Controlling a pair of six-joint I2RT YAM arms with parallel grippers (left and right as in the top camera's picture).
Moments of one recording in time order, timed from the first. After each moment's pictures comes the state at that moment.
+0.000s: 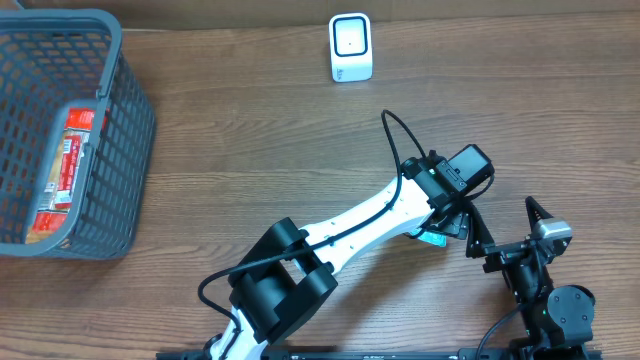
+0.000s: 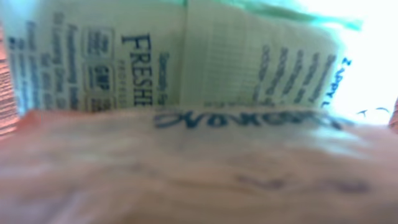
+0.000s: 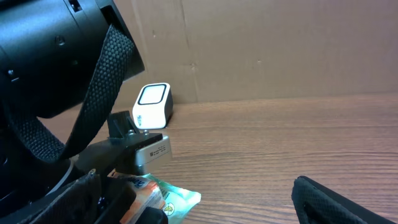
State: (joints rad) left arm -0.94 2.07 1.64 -0.89 0.03 -0.70; right arm 0.14 0.01 0.02 -0.03 -0.07 0.15
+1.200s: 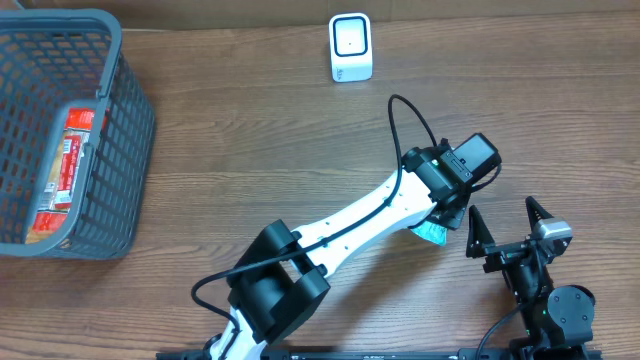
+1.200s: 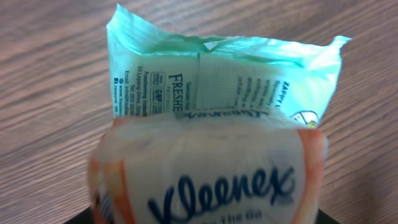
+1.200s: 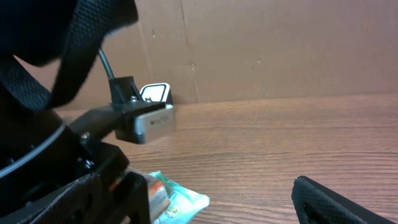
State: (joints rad) left arm -0.93 2.06 1.74 -0.98 -0.03 -0.56; right arm 0.14 0.01 0.02 -0.03 -0.06 0.15
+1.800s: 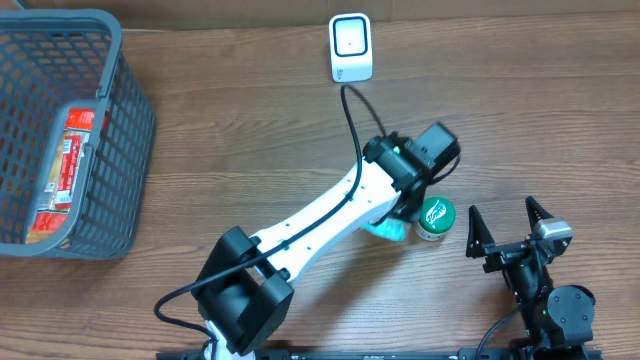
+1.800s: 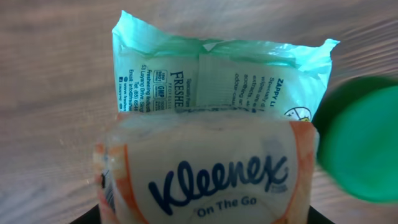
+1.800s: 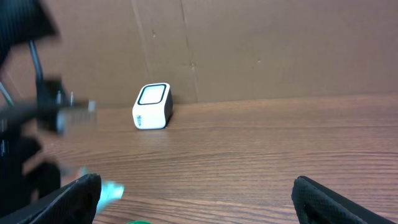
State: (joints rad) left arm -0.85 1.93 1.60 -1.13 -0.12 -0.64; right arm 0.14 0.01 0.02 -0.03 -0.06 0.15
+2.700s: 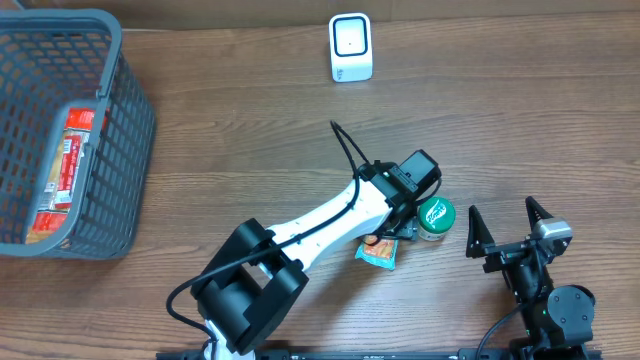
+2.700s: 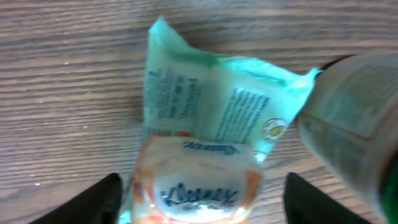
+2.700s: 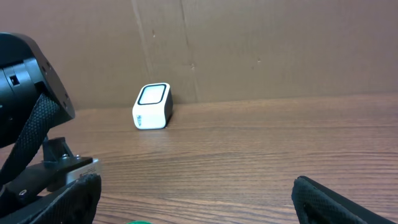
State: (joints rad) left arm -0.84 1.93 1.36 -0.89 -0.01 -0.78; right arm 0.14 0.01 0.02 -0.03 -0.06 0.15
